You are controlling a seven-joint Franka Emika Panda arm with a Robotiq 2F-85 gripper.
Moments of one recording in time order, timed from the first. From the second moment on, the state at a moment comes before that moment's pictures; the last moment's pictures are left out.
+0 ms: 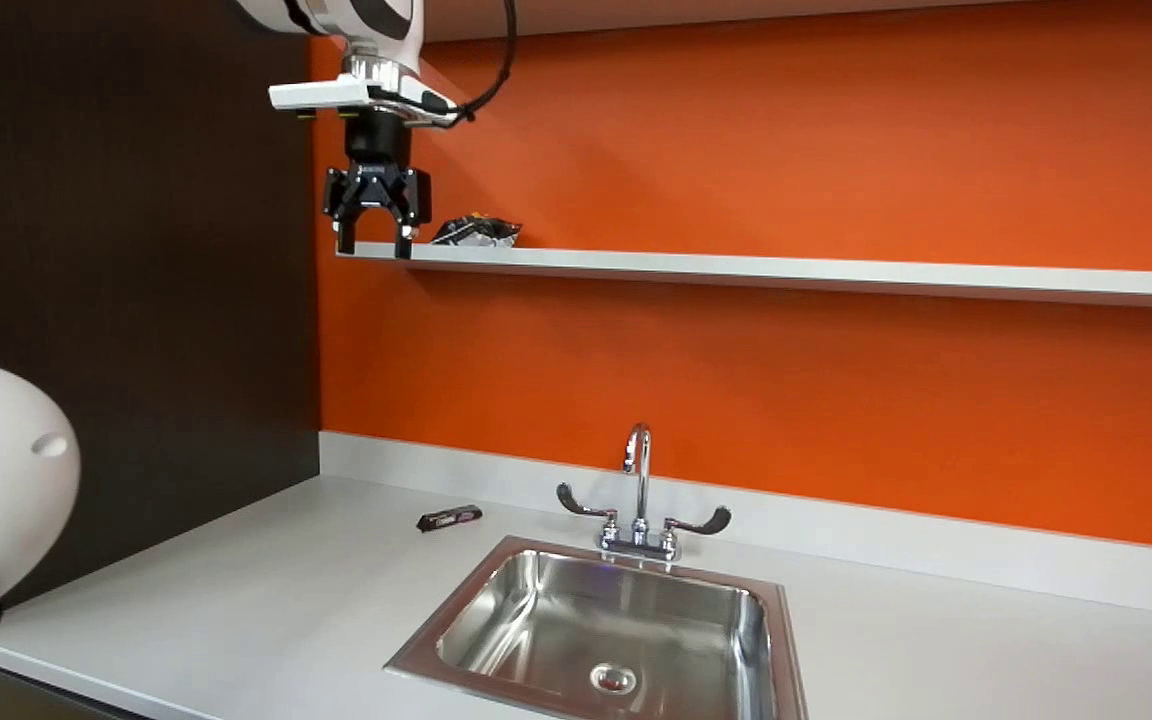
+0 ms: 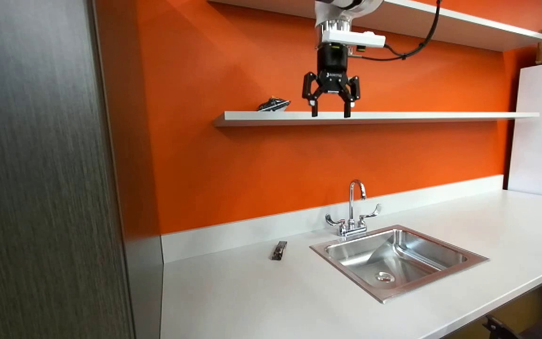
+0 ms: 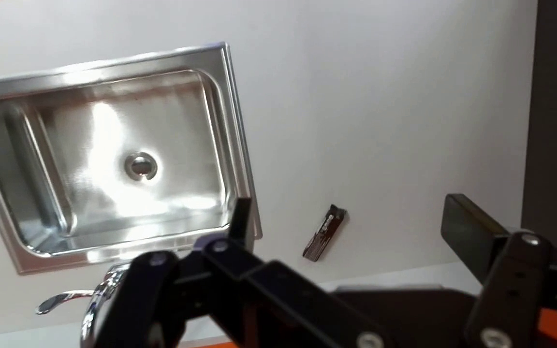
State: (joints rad) arm 0.11 -0.19 0.02 -1.85 0.04 1.65 0.20
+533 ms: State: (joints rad) arm 0.10 -0.35 -0.01 -2.21 0.10 1.78 -0.03
